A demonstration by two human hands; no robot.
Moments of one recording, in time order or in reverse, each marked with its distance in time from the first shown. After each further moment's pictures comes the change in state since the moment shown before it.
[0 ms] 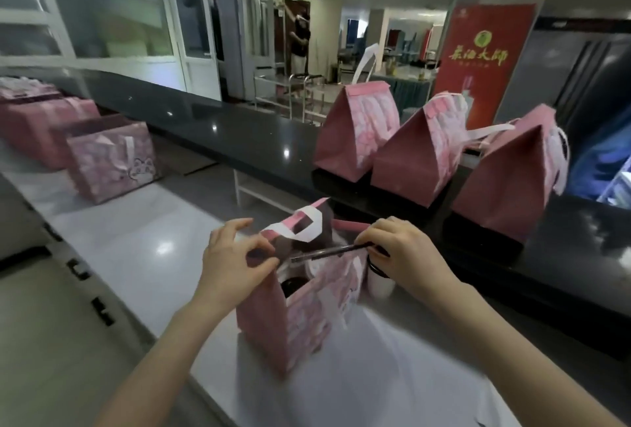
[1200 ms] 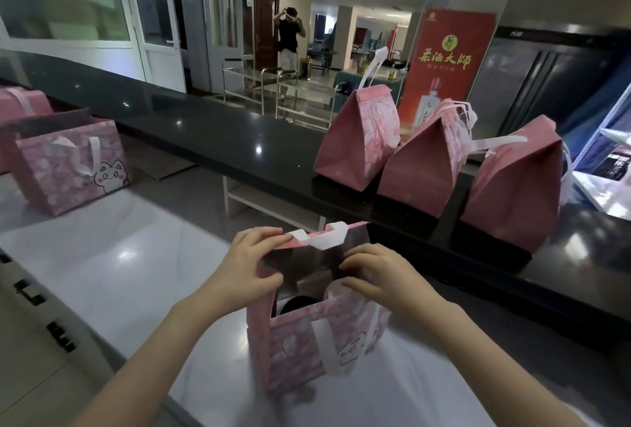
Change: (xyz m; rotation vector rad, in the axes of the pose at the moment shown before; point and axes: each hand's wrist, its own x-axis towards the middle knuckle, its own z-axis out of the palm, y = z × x) left_hand 0.060 -0.053 0.000 -0.205 -0.338 0.262; right_hand 0.037 -0.009 0.073 0.091 -0.253 0.212
